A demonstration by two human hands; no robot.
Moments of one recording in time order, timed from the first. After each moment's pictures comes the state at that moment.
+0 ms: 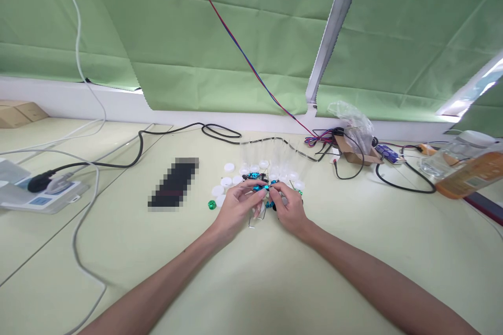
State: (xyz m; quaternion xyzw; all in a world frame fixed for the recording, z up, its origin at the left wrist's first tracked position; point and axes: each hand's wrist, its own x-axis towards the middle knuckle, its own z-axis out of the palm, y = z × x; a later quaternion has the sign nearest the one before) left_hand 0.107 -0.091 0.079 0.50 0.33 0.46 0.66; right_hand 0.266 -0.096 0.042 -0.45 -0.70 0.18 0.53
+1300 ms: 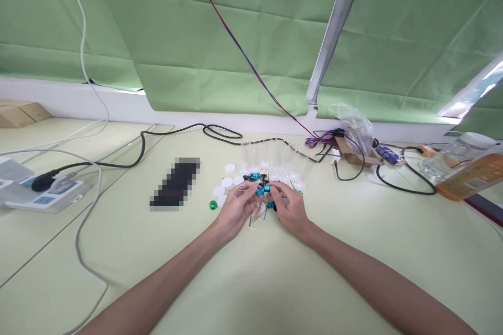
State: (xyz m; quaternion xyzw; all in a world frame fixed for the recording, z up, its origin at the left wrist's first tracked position) left_hand 0.105 -0.080 0.060 0.39 0.28 0.48 0.73; right_hand 0.264 -0.095 0.041 -0.45 -0.70 0.14 0.54
